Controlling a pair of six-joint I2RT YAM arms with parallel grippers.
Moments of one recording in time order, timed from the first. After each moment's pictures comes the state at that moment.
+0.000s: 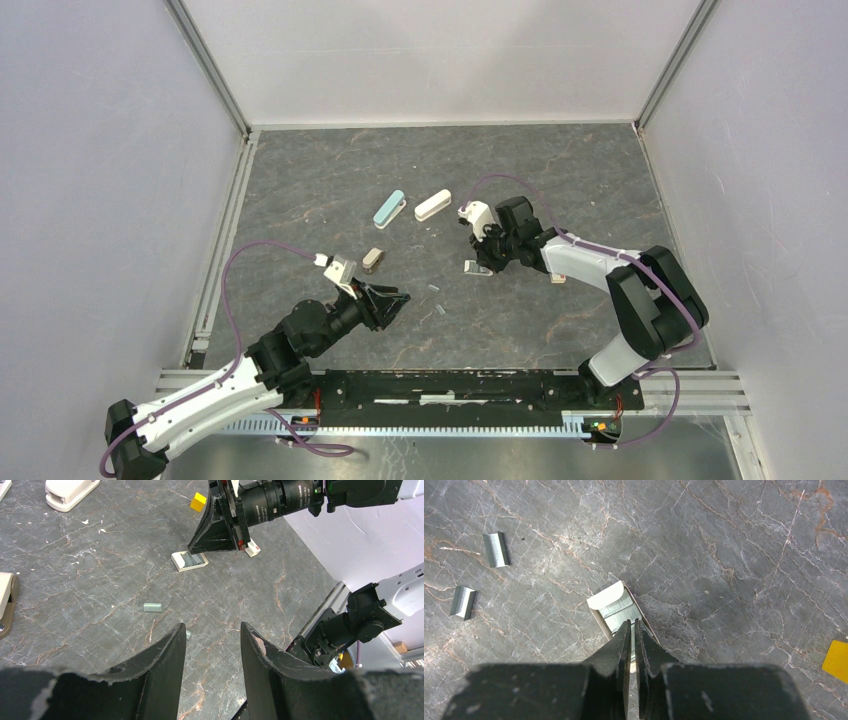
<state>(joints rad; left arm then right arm) -0.97 0.38 0.19 0.10 -0.18 -0.54 0.52 1.59 0.82 -0.11 -0.31 -0.30</state>
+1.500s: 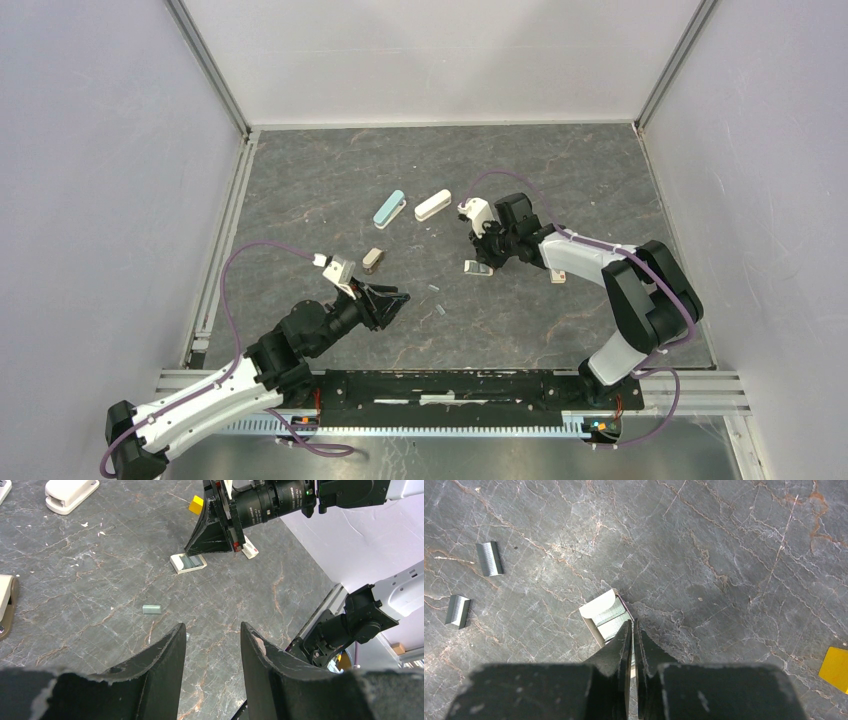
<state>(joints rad) -0.97 0.37 0.19 0.10 -0.18 -0.54 0.50 1.63 0.85 -0.11 -0.33 -0.30</state>
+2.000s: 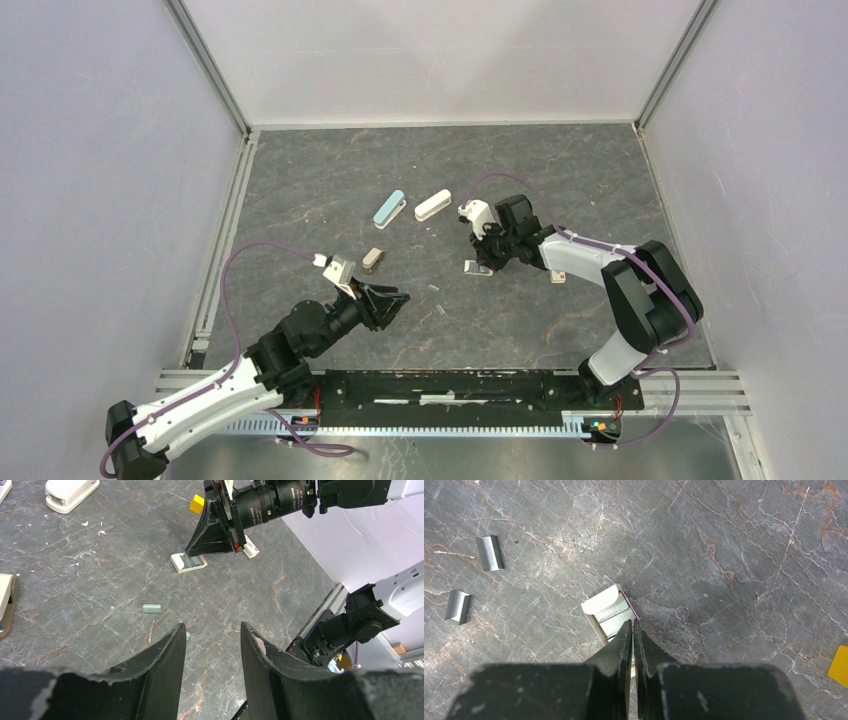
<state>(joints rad) -0.97 0.37 0.19 0.10 -0.18 -0.54 0.50 1.63 0.84 -0.11 -0.33 -0.30</state>
